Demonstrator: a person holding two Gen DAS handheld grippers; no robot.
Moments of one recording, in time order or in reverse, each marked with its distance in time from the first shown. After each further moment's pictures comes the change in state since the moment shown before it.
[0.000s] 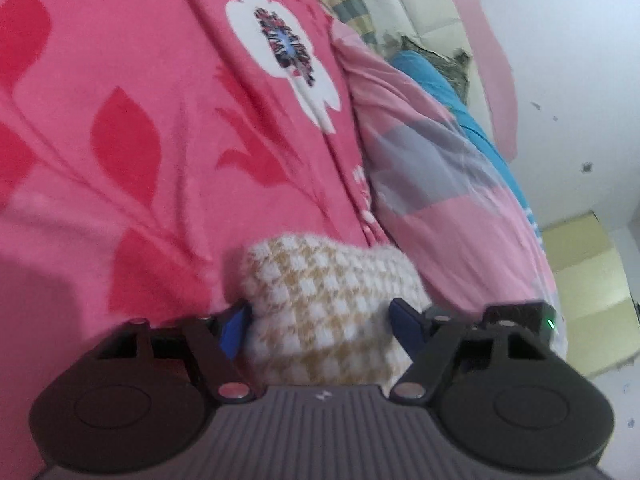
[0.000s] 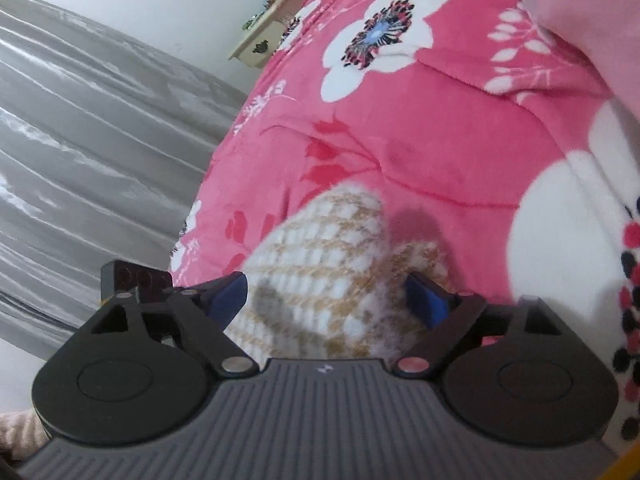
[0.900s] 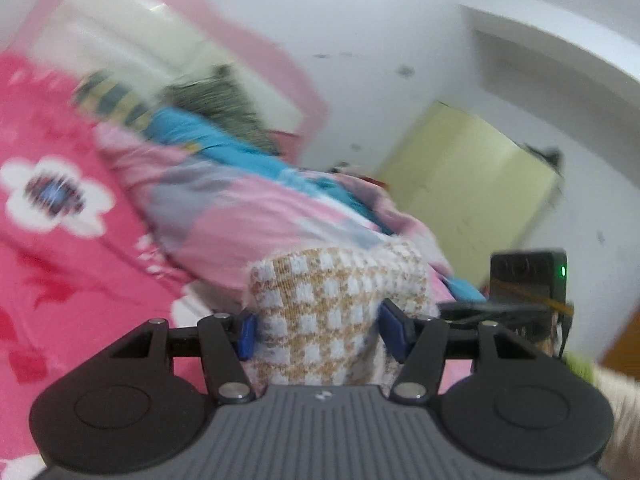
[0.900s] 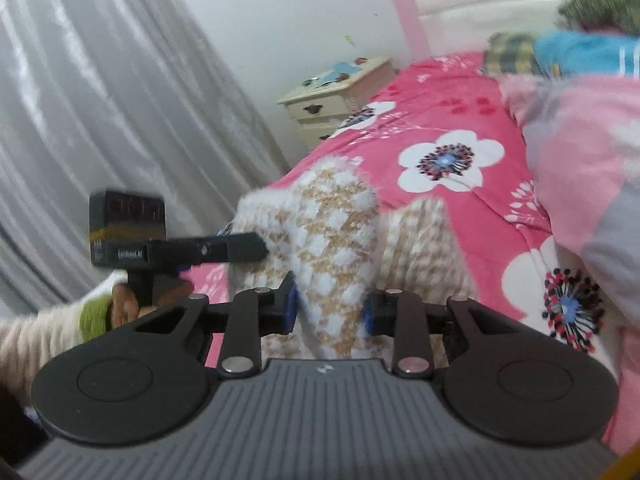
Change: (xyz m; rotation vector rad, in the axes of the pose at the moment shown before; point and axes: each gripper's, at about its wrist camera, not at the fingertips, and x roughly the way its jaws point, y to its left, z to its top) left arm -0.145 -0.203 -0.085 0.681 -0.029 -0.266; right arm -0.177 0.206 -0.111 -0.389 -0.225 -0.149
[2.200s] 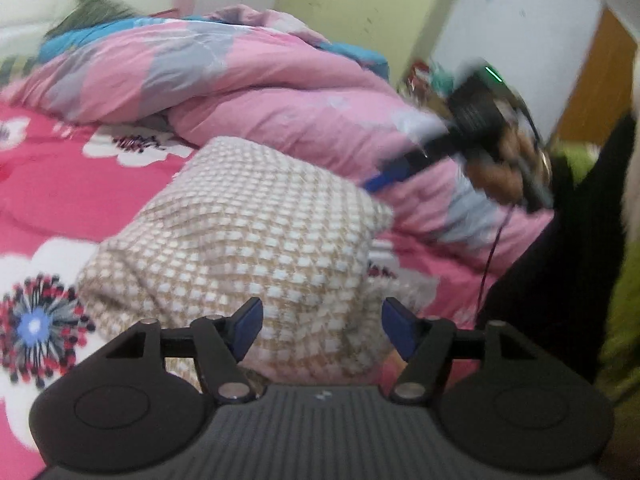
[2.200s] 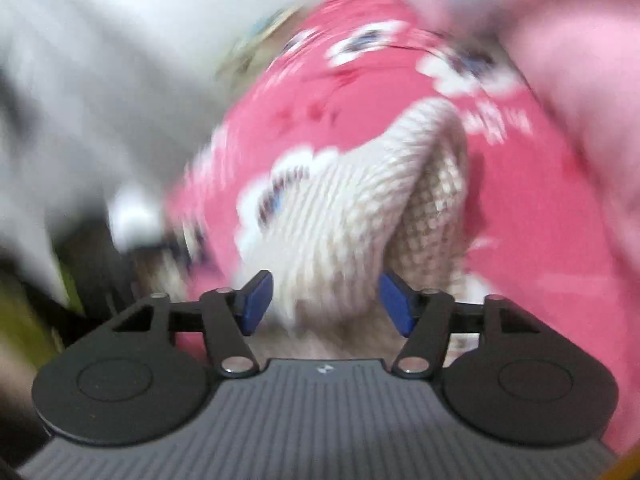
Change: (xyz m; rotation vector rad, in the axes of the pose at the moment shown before) left arm -0.066 -0.145 -0.215 0.400 0.473 -0.061; right arm -0.118 0.067 -0.225 0.471 0.038 -0.115
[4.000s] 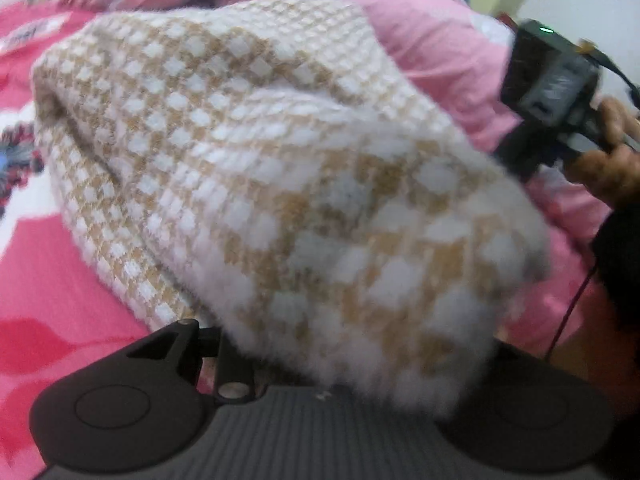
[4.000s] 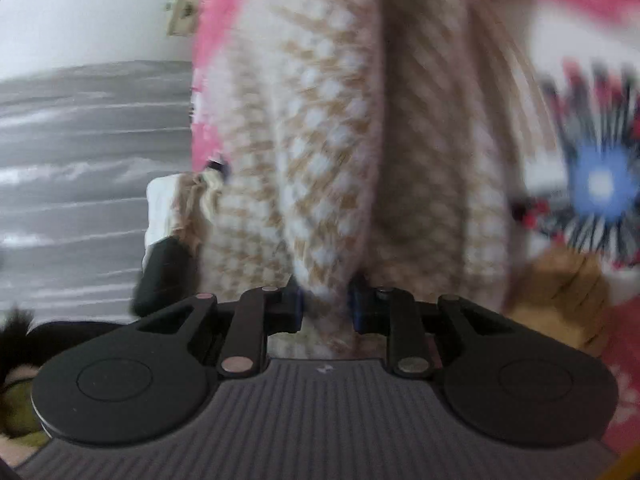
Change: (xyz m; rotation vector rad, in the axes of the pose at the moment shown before) left arm 0.080 -0.035 -0.071 -0.184 0.164 0.168; right arm 0.062 -0.053 -0.099 0.435 0.388 0.143
